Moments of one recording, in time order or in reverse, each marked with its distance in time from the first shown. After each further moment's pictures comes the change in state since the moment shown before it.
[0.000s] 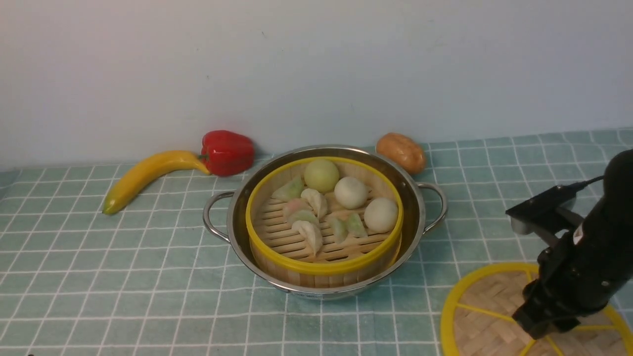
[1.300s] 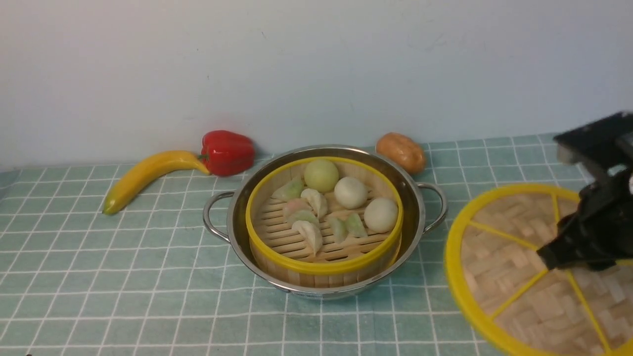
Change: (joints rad) right arm 0.000 -0.285 -0.117 -0.095 0.063 0.184; left arm 0.000 0.000 0.000 0.000 0.000 0.000
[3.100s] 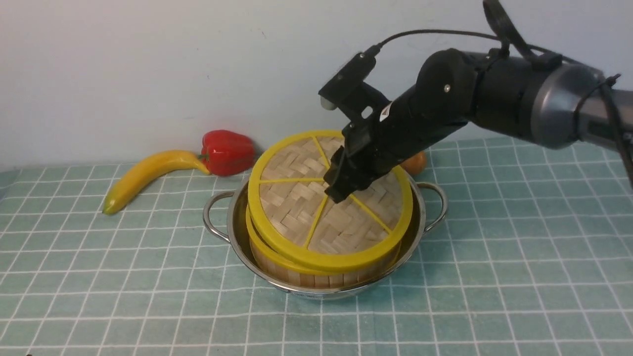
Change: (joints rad) right arm 0.270 0.682 -0.615 0.332 -0.280 -0.535; left arm 0.000 0.000 0.000 0.000 0.000 0.000
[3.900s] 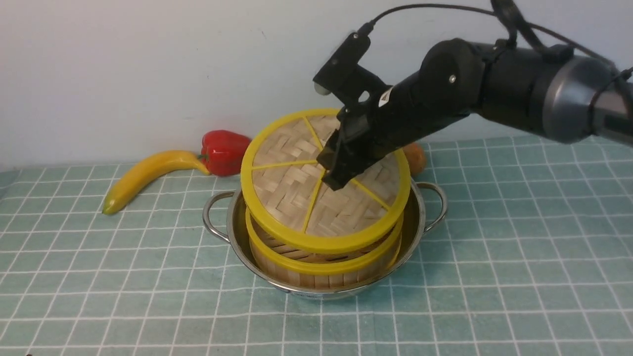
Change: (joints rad) right arm 0.012 -0.081 0.000 0.017 -0.017 -0.065; left arm 0.000 0.000 0.000 0.000 0.000 0.000
